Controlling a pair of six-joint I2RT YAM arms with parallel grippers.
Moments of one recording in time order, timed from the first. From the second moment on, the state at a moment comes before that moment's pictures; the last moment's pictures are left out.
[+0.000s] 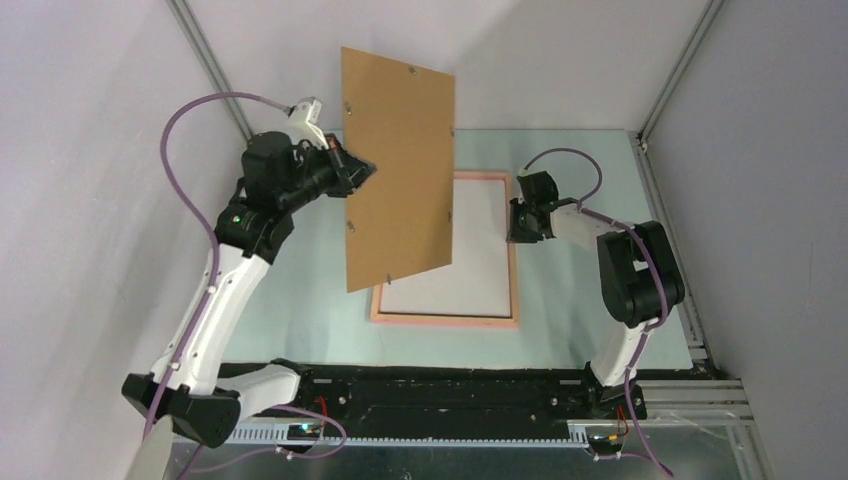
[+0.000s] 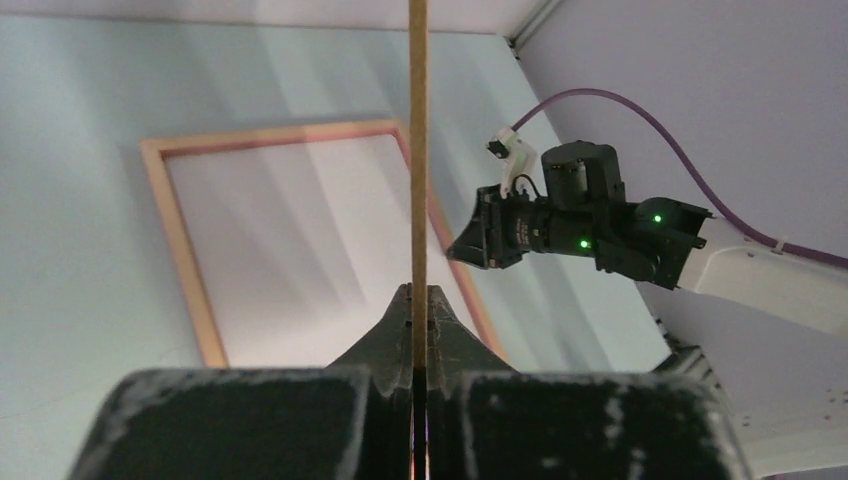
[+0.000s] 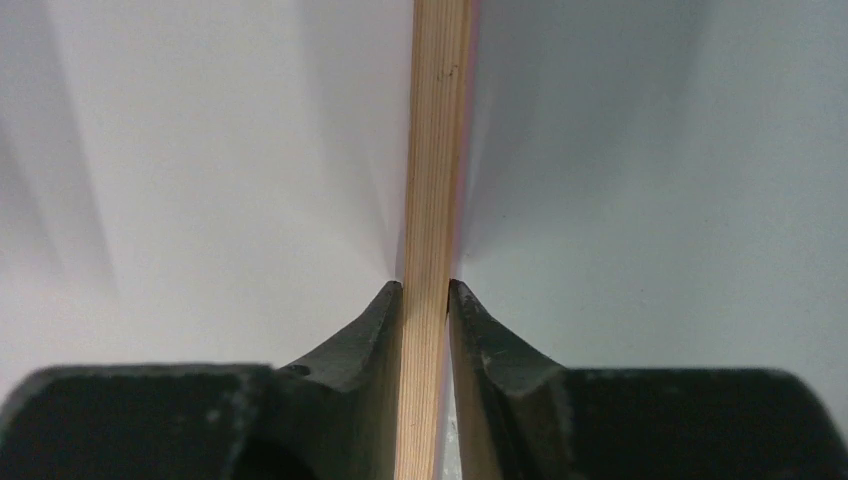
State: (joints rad) left arm -0.31 1.13 1.37 -0.46 0.29 -0.41; right arm 0.31 1.82 1.14 -0.29 -0.03 0.34
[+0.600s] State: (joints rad) left arm -0.31 1.23 1.25 -0.23 0.45 -0.57; right arm 0.24 1.67 1.12 -0.27 -0.08 0.30
